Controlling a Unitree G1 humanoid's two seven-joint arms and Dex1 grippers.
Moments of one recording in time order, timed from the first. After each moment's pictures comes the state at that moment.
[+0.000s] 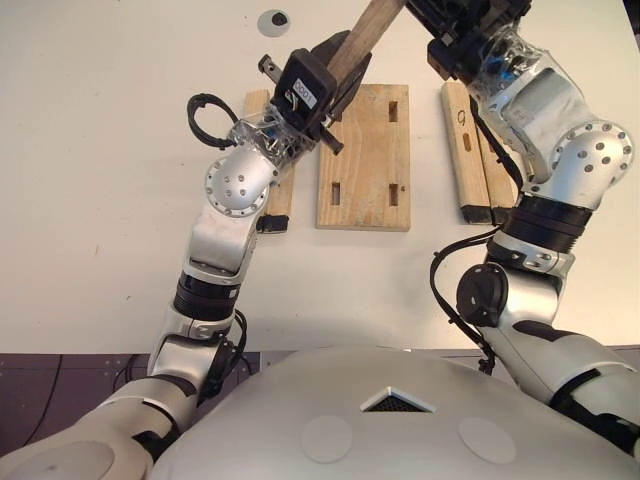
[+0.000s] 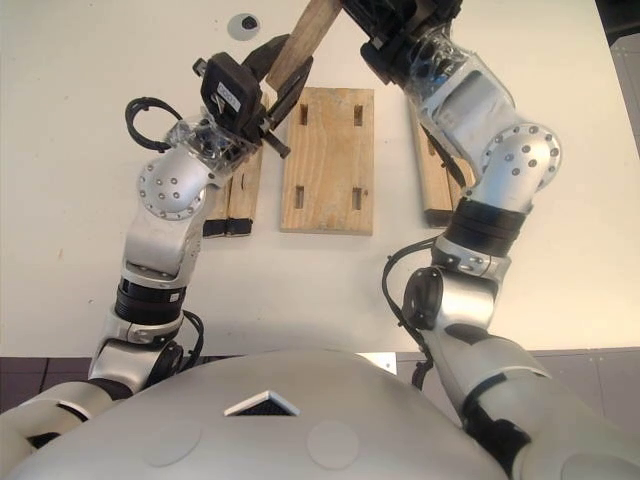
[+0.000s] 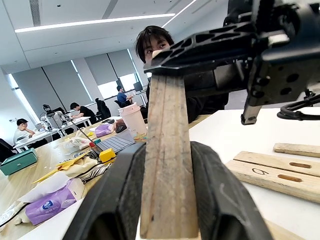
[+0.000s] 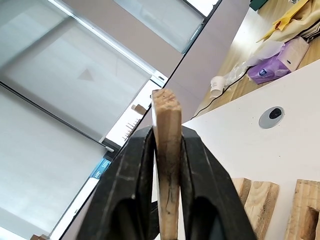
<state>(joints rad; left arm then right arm) -0.20 0.19 -0.26 -0.27 0.02 0.15 -0.34 -0.56 -0.06 -0.37 -0.03 1.17 1.02 0.07</state>
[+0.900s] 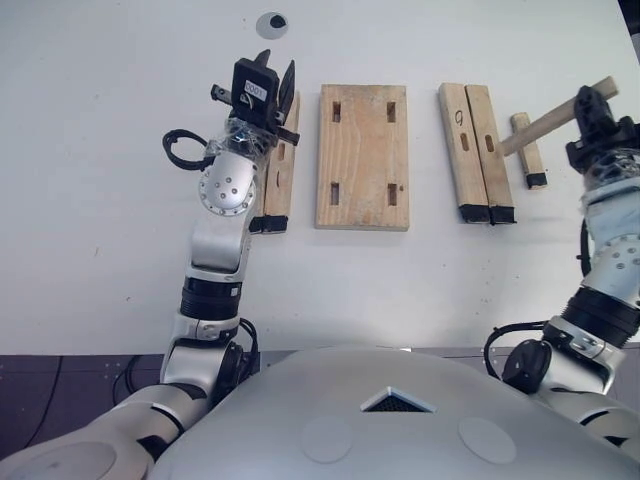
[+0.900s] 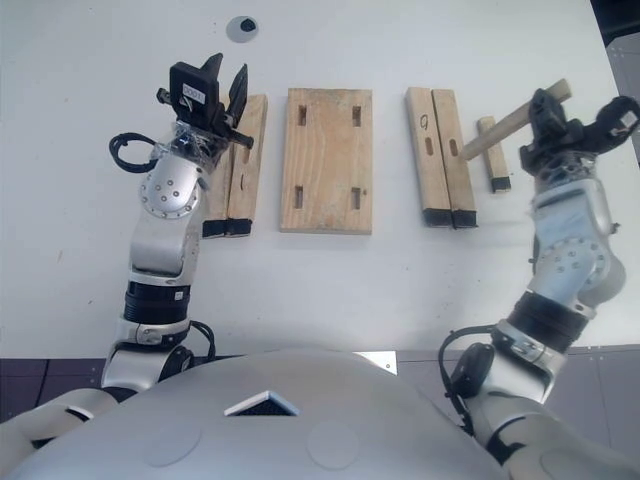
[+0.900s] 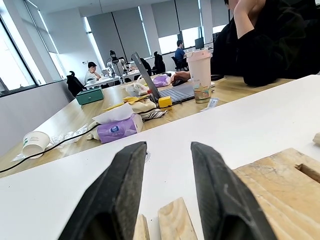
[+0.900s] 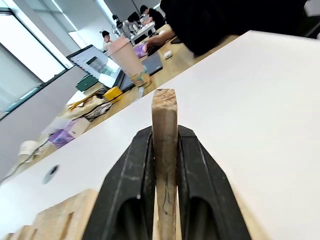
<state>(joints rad) -0.16 0.11 -0.12 -0.12 0.08 0.22 -0.13 -0.11 -0.27 -0.52 -0.13 0.77 0.63 0.11</state>
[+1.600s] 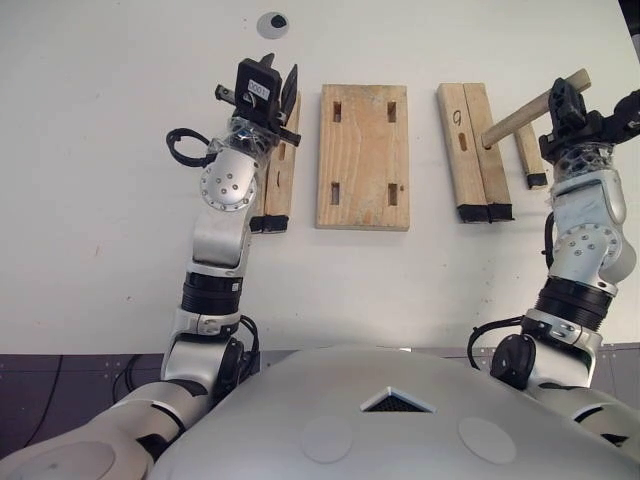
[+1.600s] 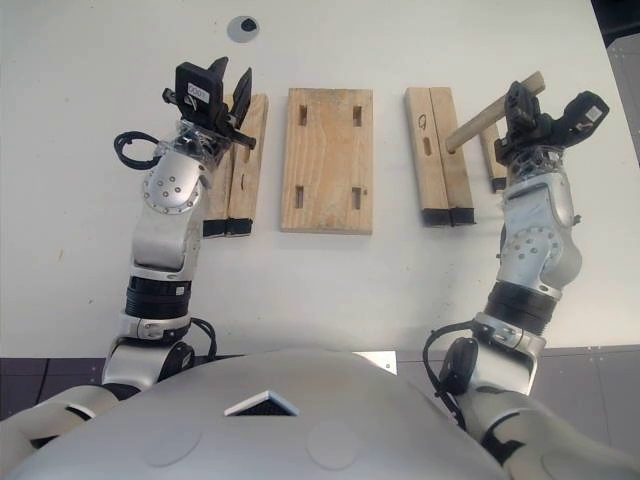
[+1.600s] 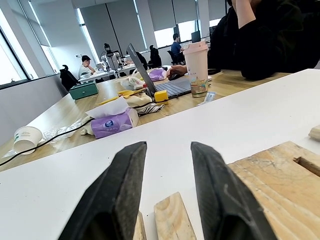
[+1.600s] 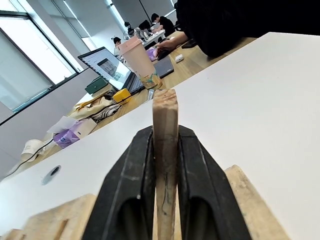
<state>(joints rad) -0.17 0.11 -0.12 -0.09 0.08 0.22 -0.16 -0.12 -0.26 -0.39 0.00 0.57 0.35 0.18</state>
